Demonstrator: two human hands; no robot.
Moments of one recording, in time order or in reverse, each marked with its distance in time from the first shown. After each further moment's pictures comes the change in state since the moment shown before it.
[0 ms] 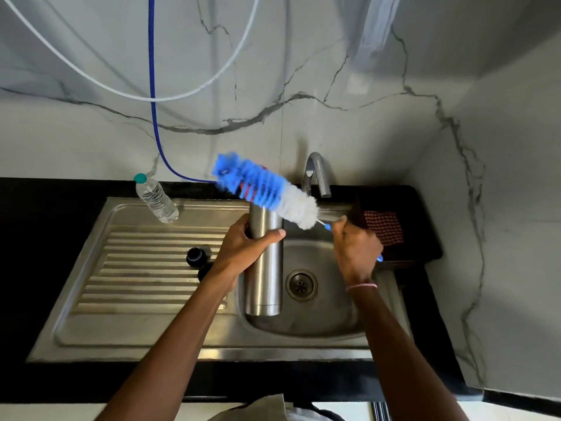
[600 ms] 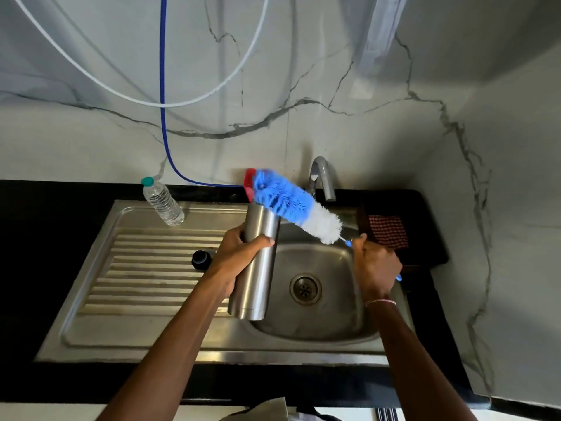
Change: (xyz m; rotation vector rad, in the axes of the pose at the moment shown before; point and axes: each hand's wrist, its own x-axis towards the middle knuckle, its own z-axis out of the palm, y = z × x) left_hand -0.002 -0.005 -0.014 -0.102 0.006 -0.078; right_hand -0.015 0.039 0.000 -0.005 -0.053 0.092
